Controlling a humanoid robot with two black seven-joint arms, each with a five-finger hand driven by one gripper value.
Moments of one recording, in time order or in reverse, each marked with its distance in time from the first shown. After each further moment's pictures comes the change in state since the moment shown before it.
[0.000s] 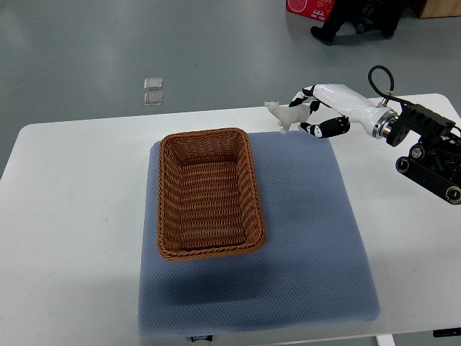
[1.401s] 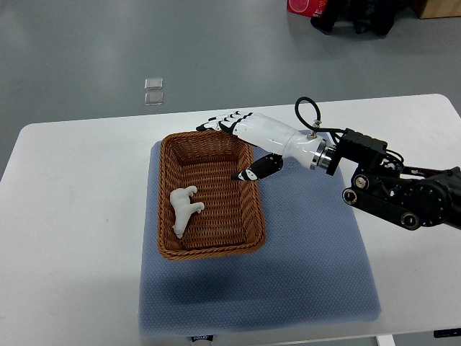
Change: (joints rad) left arm 0.000 0.000 0.000 0.000 0.000 0.000 0.000; right arm 0.002 0.128 -0.117 0.109 -0.013 -0.112 0.125
